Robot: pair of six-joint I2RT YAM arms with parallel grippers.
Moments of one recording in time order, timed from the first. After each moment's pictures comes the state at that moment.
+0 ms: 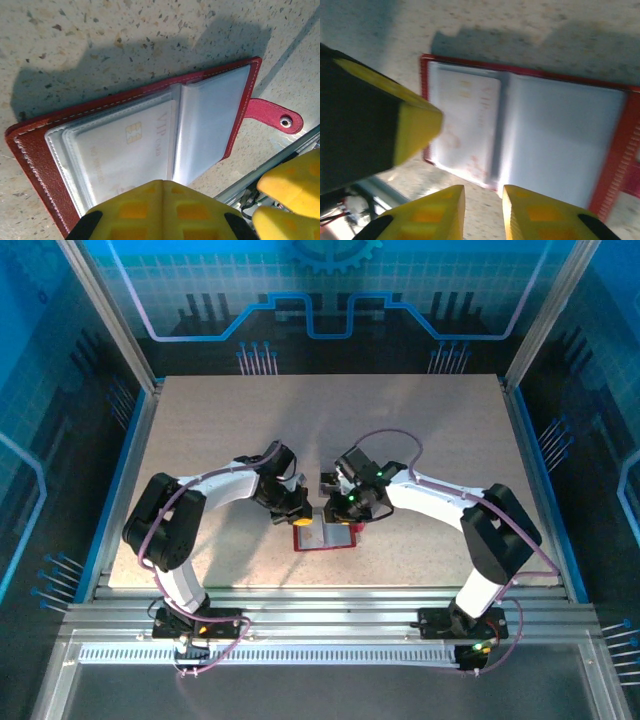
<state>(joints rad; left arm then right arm) -0.45 1.75 1.02 -0.59 0.62 -0.66 0.70 1.69 1.09 -0.56 -0.40 0.67</state>
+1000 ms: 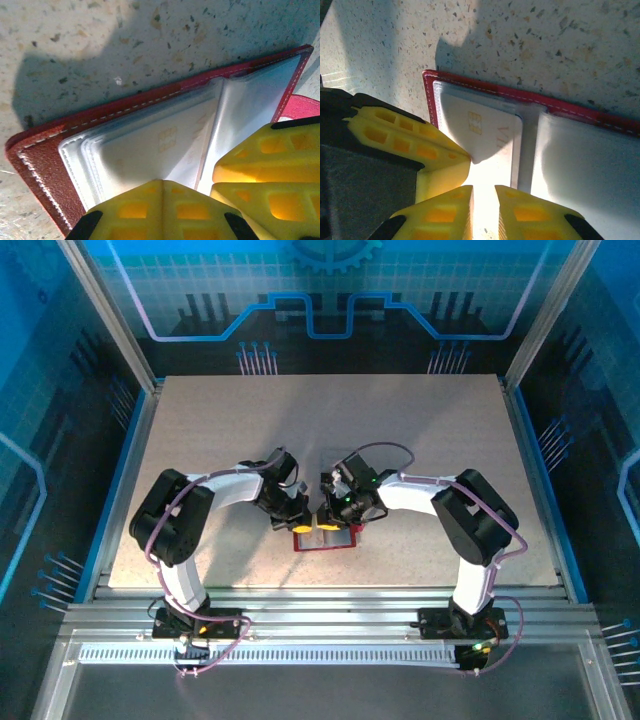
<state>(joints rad) -0.46 1.80 1.00 -0.58 0.62 -0.63 0.67 1.84 1.03 -0.30 -0.60 0.76</state>
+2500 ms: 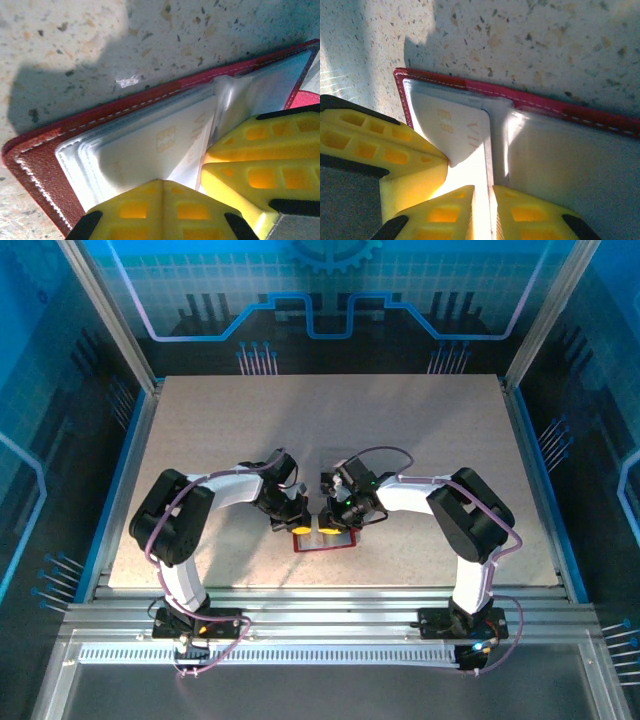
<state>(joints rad) -0.46 1.80 0.99 -0.58 0.62 -0.63 0.67 1.87 1.01 -0.29 -0.61 0.77</state>
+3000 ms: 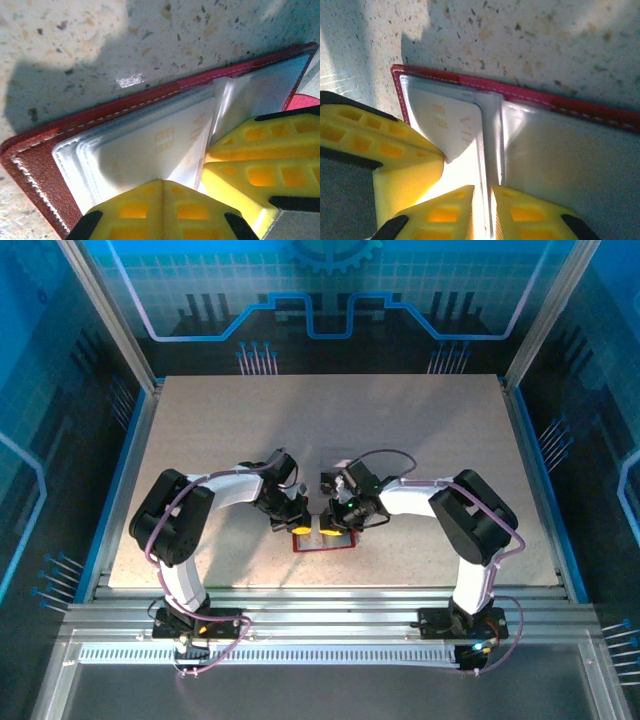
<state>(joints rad) -0.46 1.80 0.99 -0.58 0.62 -0.63 0.66 1.84 0.95 -0.22 -0.61 0.80</state>
